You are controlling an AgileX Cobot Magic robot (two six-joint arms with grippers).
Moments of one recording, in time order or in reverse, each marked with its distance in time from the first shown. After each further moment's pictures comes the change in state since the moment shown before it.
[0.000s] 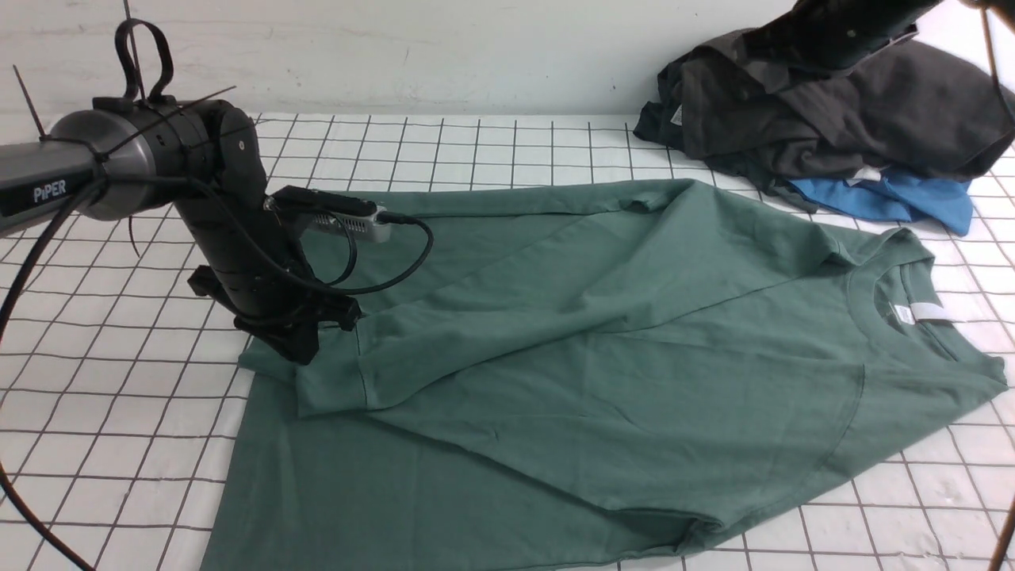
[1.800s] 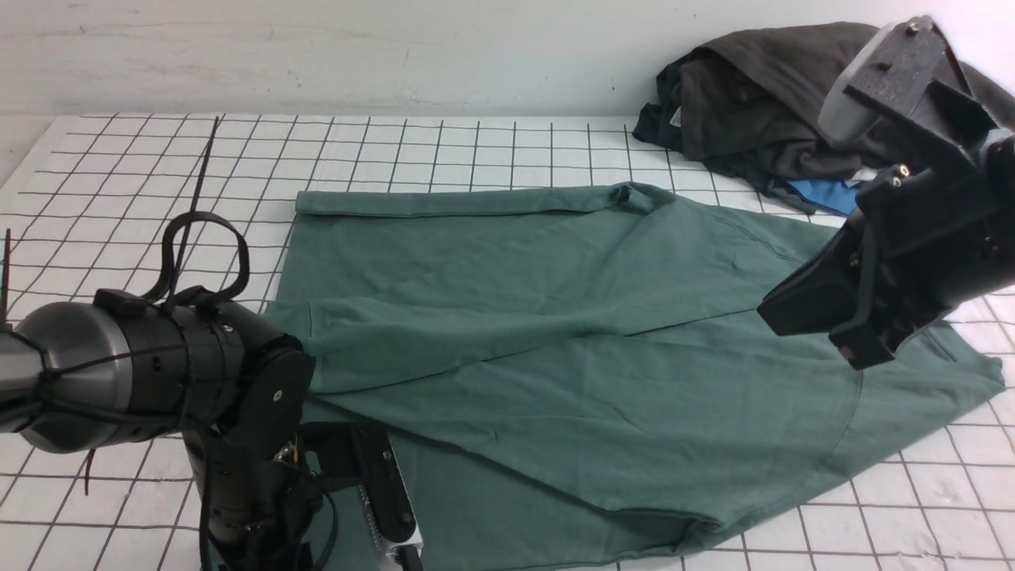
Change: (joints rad) right arm 0.144 -0.852 1.083 0.380 -0.005 -0.621; left arm -0.323 -0.354 0.707 0.243 -0.143 0.373
